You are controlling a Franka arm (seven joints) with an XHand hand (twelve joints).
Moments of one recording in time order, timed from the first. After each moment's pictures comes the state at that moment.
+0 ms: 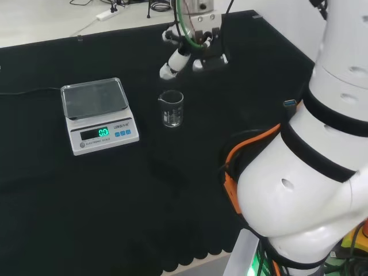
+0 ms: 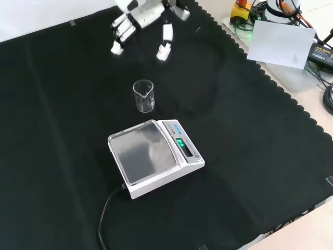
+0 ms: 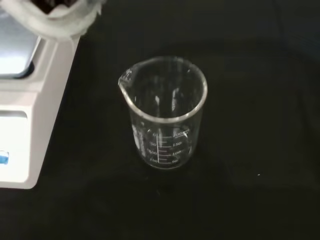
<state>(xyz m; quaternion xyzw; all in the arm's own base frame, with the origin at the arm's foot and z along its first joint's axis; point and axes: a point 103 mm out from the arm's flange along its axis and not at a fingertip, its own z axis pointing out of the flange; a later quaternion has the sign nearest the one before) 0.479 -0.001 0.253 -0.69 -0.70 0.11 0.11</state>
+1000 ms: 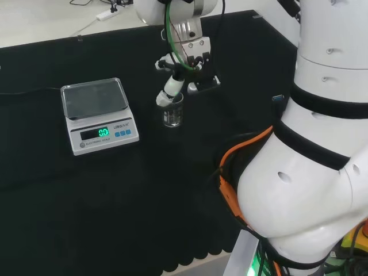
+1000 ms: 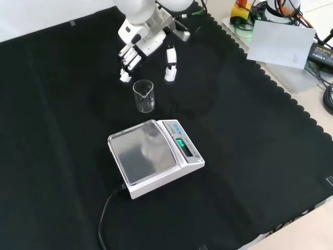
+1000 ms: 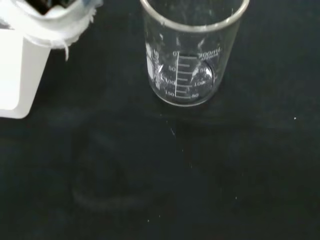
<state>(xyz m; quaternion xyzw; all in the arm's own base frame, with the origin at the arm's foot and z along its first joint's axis) 0.476 0.011 0.188 -0.67 -0.71 0.16 0.14</state>
